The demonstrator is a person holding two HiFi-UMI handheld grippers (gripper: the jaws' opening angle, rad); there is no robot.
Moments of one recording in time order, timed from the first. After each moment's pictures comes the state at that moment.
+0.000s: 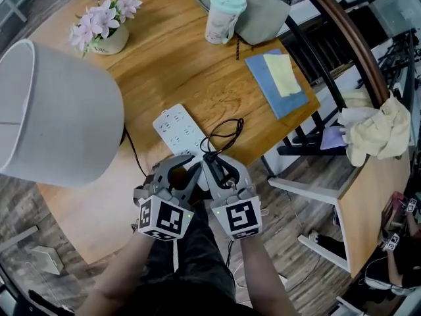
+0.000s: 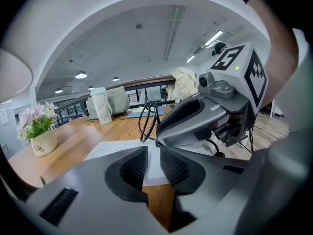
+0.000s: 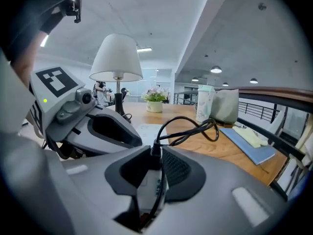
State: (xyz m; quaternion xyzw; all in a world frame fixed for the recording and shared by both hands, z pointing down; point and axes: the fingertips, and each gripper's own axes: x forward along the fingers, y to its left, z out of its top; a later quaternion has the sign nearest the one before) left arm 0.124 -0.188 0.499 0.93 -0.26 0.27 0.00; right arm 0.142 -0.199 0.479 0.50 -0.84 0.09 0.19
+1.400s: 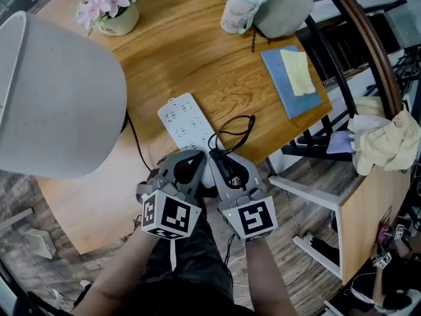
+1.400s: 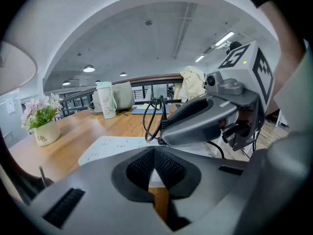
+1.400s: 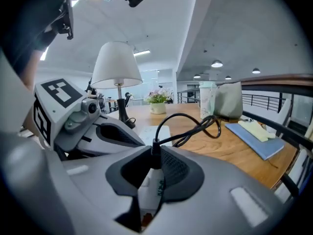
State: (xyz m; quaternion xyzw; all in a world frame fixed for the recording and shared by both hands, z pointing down) left arm 0.127 -0.193 0.502 0.91 -0.30 0.27 0.04; right arm 0.143 -0.196 0.476 0.47 -0.86 0.14 0.17
